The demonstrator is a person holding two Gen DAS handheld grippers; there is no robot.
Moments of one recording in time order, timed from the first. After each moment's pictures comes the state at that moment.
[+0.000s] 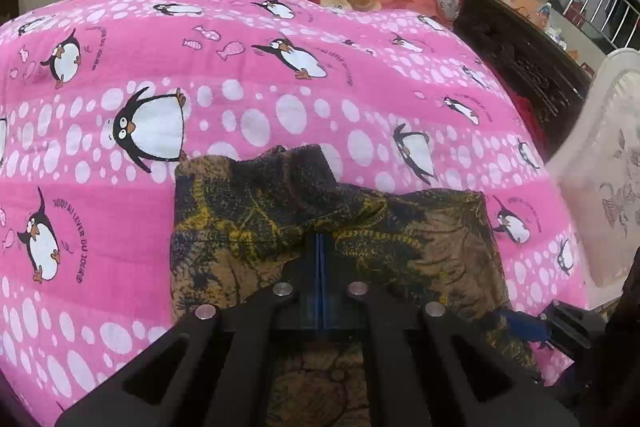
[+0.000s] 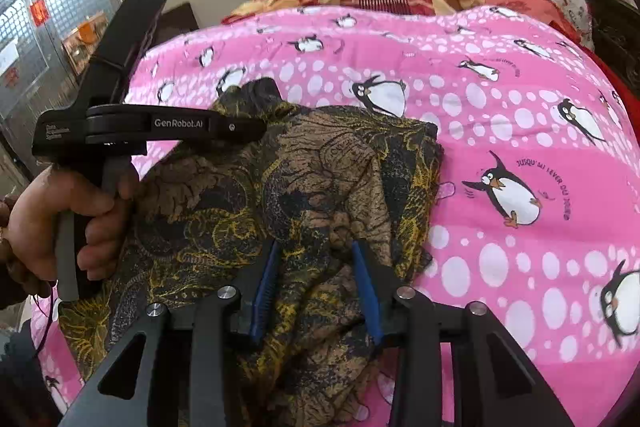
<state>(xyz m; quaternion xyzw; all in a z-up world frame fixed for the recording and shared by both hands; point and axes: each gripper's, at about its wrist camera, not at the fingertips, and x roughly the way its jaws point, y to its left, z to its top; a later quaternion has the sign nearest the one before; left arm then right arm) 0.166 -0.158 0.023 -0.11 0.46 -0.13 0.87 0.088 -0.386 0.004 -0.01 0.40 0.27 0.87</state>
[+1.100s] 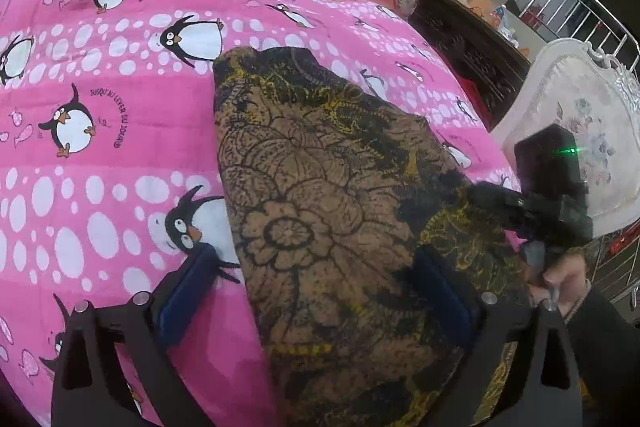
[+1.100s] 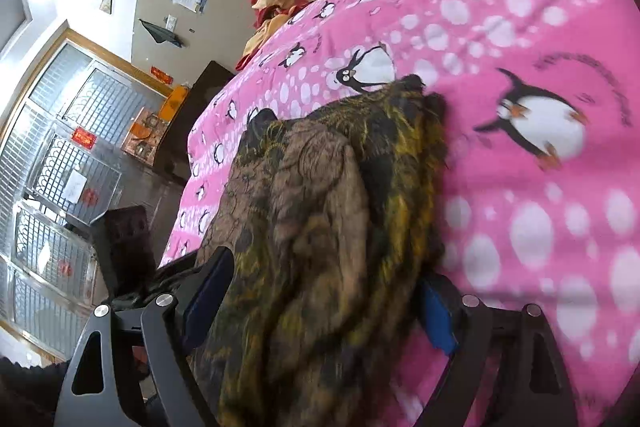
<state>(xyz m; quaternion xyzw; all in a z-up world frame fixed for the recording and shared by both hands) 0.085 -0.112 0.015 -0.15 0.46 -0.21 0.85 0.147 -0.425 -0.023 0.25 0.46 0.37 0.77</state>
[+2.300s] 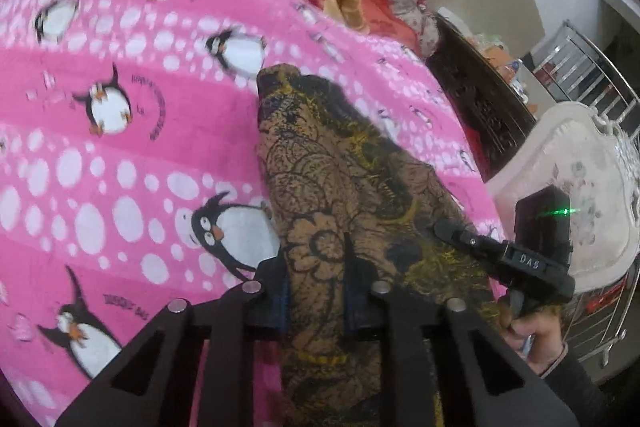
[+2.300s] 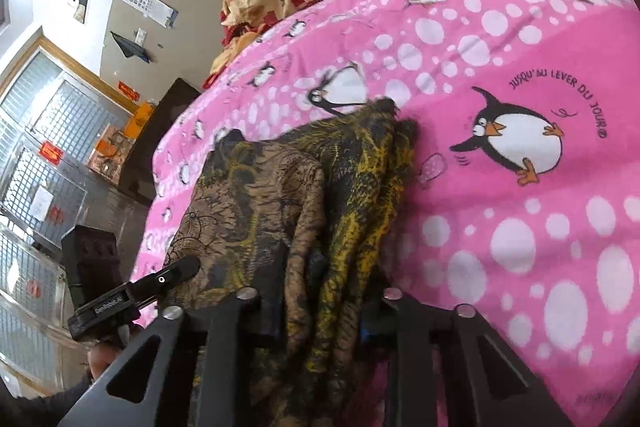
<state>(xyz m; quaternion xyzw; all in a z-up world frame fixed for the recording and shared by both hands) 0.076 -0.090 0.026 -0.23 0.43 -0.18 0.86 0.135 -0.425 -0.010 0.24 0.45 0.30 0.81</state>
